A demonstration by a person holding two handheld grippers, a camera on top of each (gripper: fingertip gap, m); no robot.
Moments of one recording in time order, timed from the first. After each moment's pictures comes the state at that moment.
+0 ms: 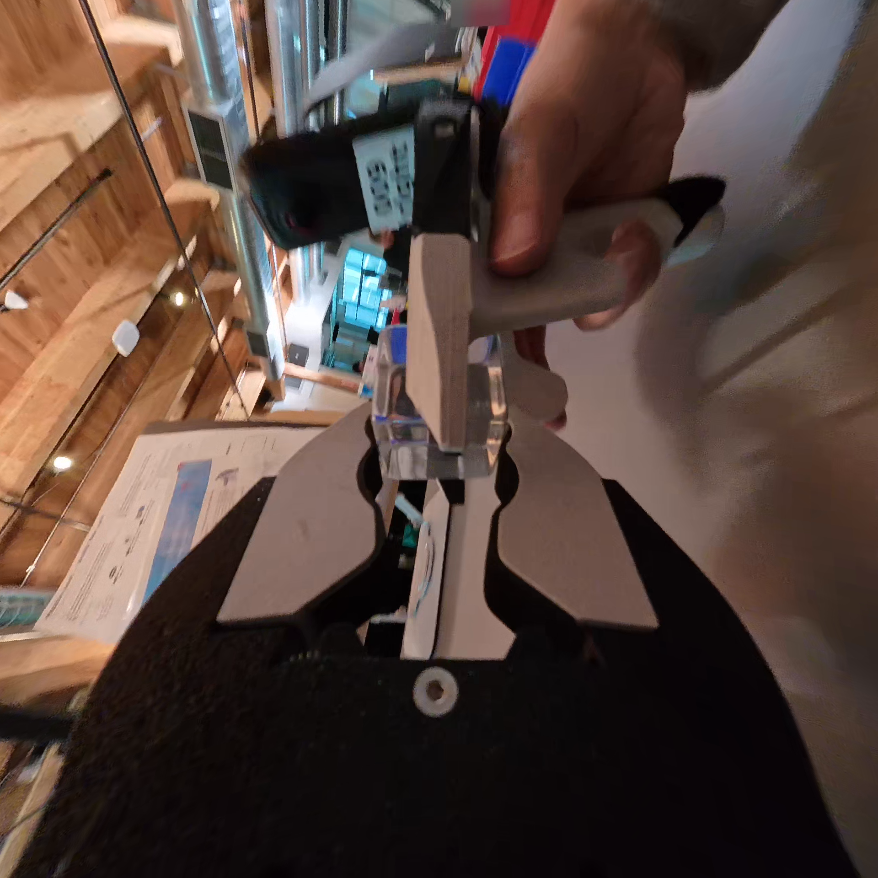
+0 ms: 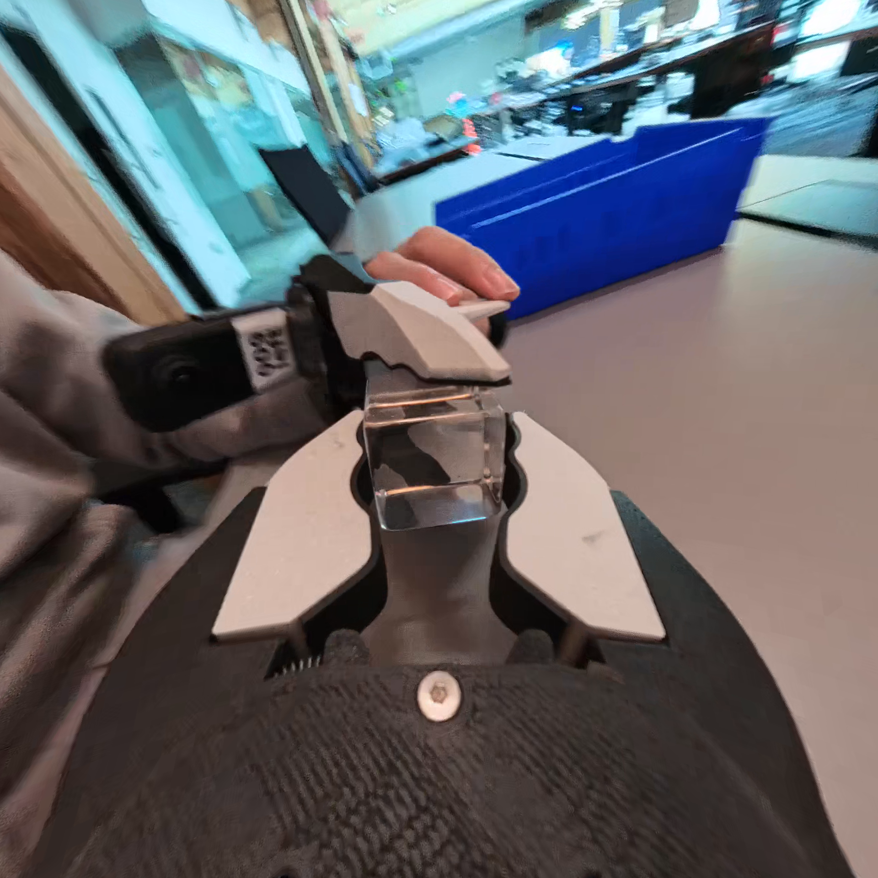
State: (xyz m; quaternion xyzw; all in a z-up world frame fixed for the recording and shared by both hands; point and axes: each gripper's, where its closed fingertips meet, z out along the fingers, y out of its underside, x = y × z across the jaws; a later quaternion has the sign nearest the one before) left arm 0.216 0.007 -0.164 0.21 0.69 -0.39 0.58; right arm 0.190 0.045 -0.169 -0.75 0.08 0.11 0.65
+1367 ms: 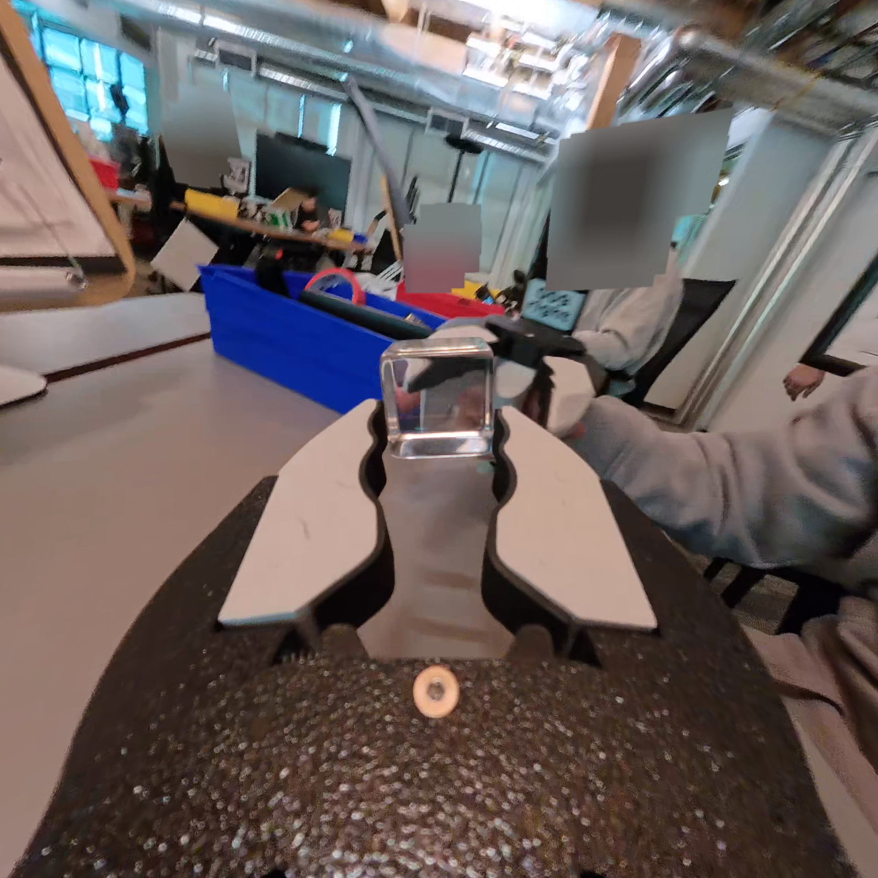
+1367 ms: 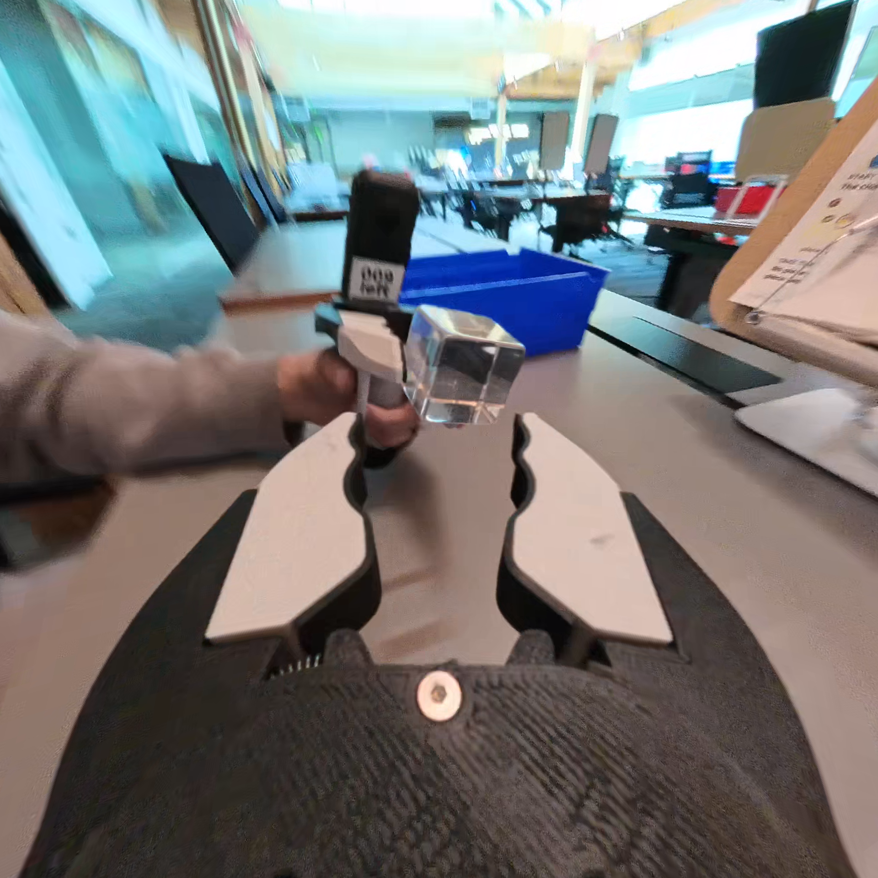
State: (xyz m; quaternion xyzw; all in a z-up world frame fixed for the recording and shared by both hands) left arm 0.224 0.039 -0.137 -0.17 0.64 -0.75 0.00; right arm 0.214 0.019 -0.135 -0.72 0.07 -0.04 0.69
